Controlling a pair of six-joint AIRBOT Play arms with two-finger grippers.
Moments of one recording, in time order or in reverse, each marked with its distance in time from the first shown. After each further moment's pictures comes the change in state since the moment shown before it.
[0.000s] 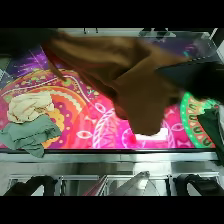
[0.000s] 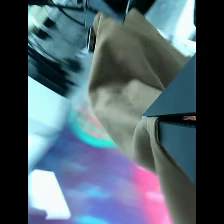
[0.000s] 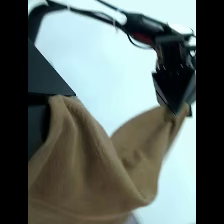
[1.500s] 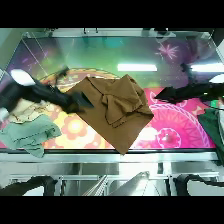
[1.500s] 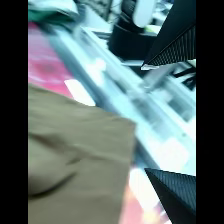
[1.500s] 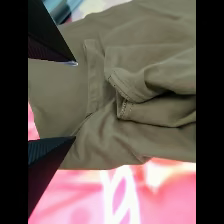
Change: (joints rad) left arm -0.070 -0.459 -0.571 0.230 -0.109 -0.217; right arm -0.190 -0.774 -0.008 -0.710 -0.047 0.166
